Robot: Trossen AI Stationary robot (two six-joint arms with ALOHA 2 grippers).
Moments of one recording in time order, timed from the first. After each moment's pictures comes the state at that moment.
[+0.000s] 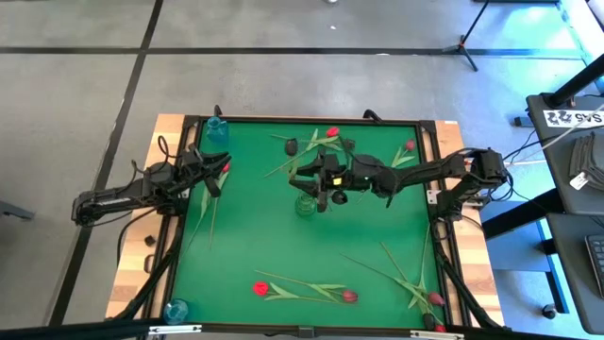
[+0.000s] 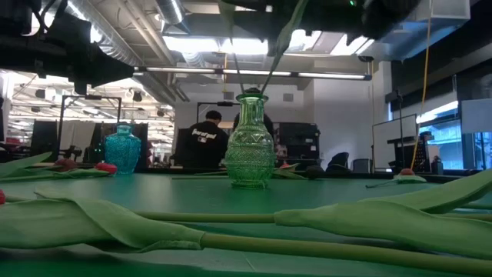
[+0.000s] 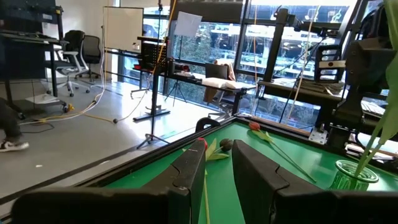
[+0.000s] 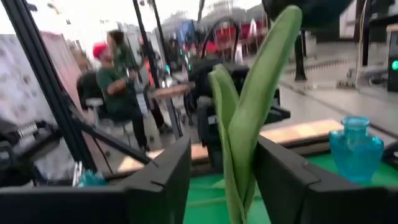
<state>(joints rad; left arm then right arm) 0.21 0.00 0.06 -0.01 -0.41 -0.12 -0.03 1.63 0.97 0.73 -0.05 0.20</state>
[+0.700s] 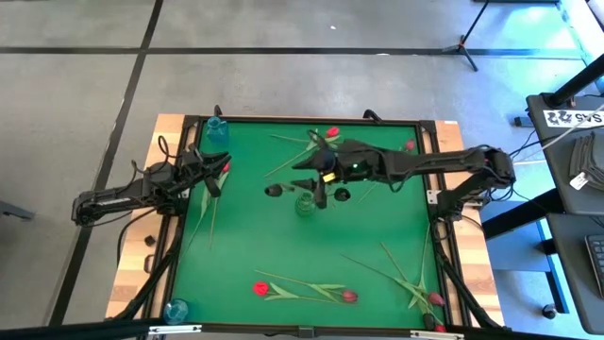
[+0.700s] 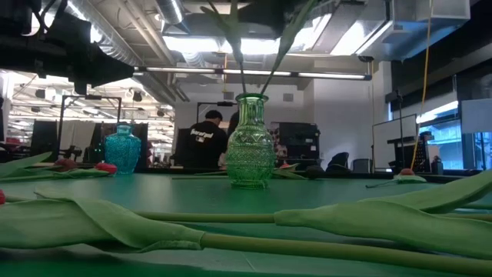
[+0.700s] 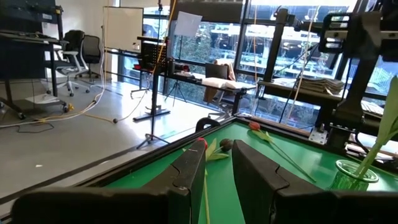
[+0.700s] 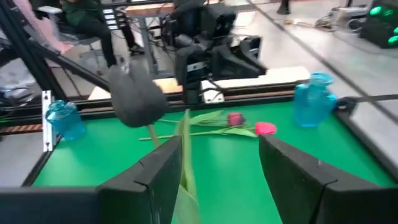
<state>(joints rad) 0.21 0.00 0.06 -0.01 -0.41 -0.12 -0.03 1.53 1.27 -0.02 0.00 0.06</state>
